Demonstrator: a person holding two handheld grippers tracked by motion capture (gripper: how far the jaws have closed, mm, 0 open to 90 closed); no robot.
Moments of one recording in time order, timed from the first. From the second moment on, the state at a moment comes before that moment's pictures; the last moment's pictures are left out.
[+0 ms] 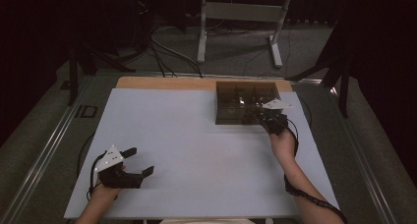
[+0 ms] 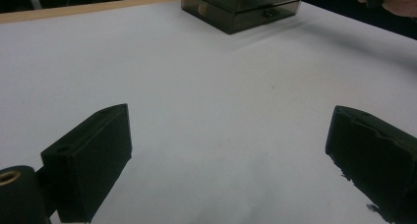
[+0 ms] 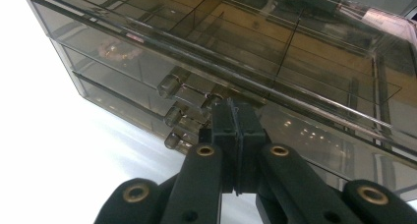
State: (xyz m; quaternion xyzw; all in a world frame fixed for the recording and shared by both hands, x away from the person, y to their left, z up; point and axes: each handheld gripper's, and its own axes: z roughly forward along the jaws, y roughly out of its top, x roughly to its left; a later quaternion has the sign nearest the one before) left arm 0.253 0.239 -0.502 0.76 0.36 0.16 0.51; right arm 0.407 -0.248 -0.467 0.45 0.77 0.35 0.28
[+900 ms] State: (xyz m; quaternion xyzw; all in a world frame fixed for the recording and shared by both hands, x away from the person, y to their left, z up) left arm 0.254 0.238 -0.503 0.76 0.36 0.16 0.51; right arm 0.410 -0.247 -0.466 0.45 0.77 0.35 0.28
